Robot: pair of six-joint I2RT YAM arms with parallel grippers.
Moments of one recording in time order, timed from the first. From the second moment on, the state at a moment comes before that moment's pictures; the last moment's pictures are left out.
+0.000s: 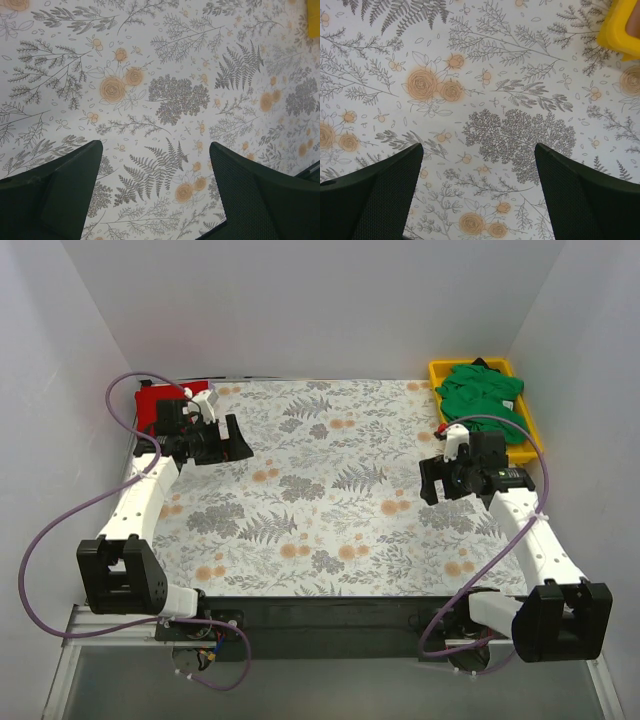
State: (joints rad) left arm 0.00 1.40 1.18 -0.58 0.49 -0.16; right arm 0.08 1.13 0.90 -0.65 -0.27 -0.21
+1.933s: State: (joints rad) left arm 0.00 1.41 1.41 -0.56 0.53 -0.13; right arm -0.22 1.89 2.21 -0.75 -0.28 -0.37
